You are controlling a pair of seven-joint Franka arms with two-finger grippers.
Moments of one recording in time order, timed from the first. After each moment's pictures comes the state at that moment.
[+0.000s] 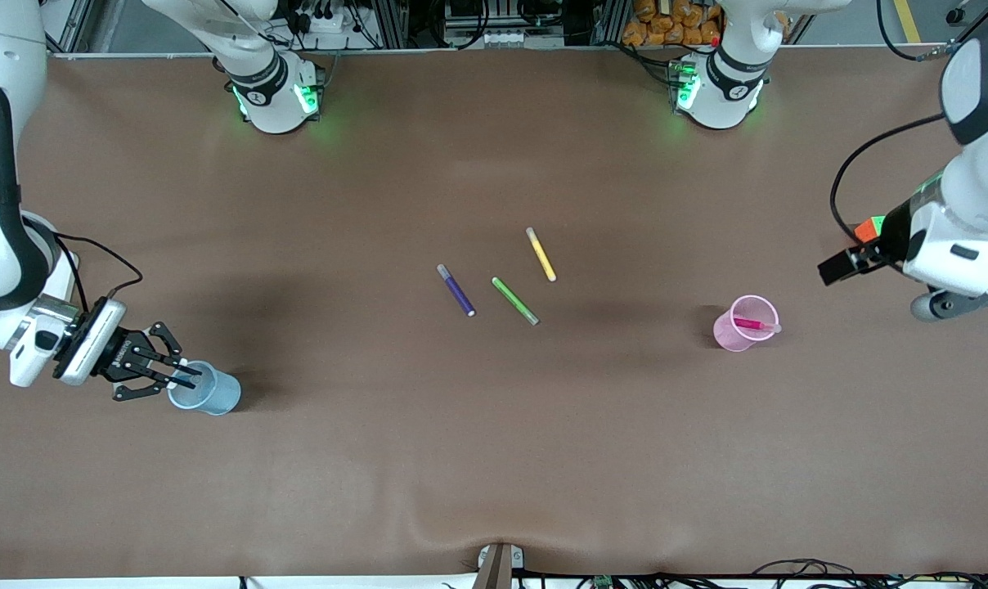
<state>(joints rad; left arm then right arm) -0.11 0.15 -0.02 -1.49 0.10 1.58 -0.40 -0.16 0.48 -0.05 -1.73 0.97 2.08 -2.09</state>
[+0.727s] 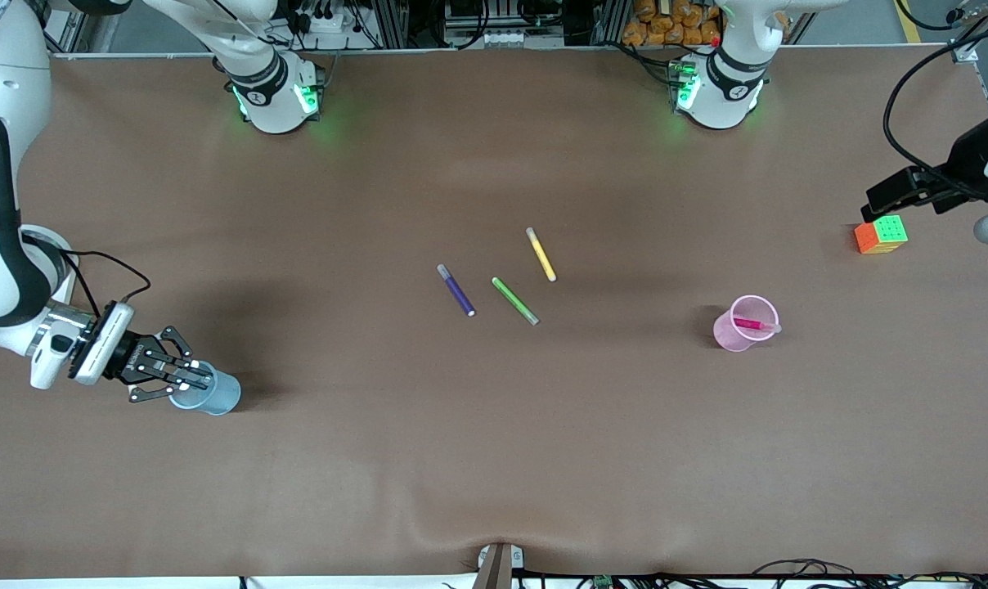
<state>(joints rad) -0.03 0.00 -0.02 -1.55 0.00 1.51 -0.18 -0.18 0.55 -0.05 -1.72 1.06 2.03 -2.22</state>
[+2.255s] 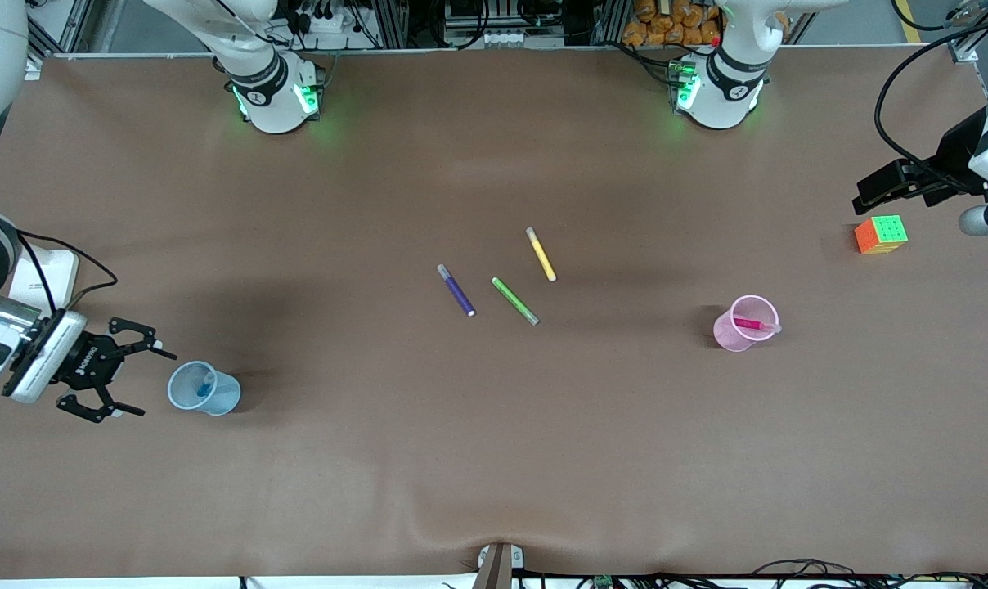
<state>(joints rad) -0.02 -0.02 -0.03 -1.58 0.00 1.51 -0.17 -0.18 0.45 -0.03 -1.62 0.83 2.02 -1.74</state>
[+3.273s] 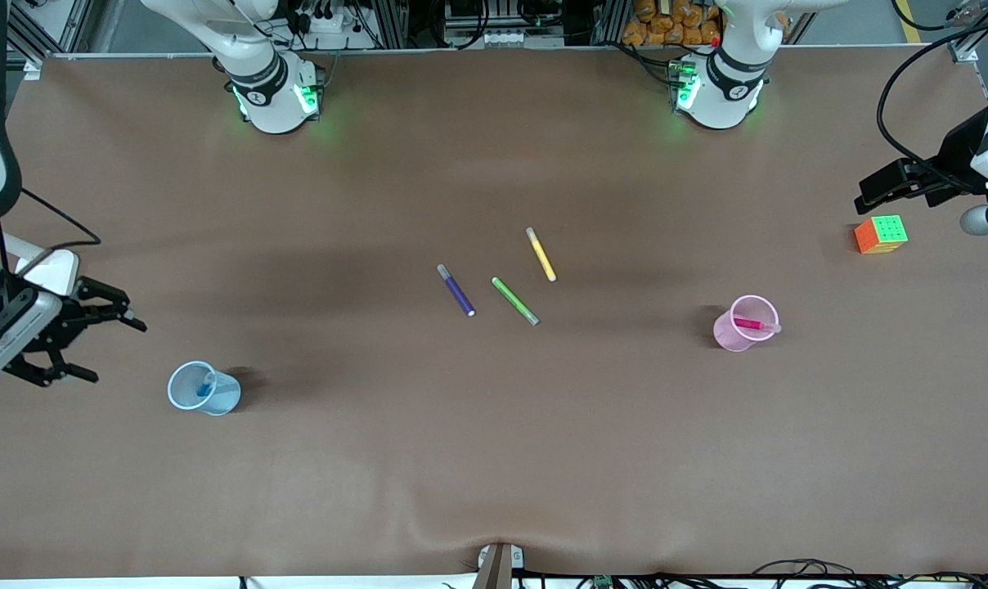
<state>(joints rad) -0.02 -0.02 -0.02 -1.58 0.00 1.52 -0.16 -0.10 0.24 -0.03 -1.62 0.39 1.97 -1.06</state>
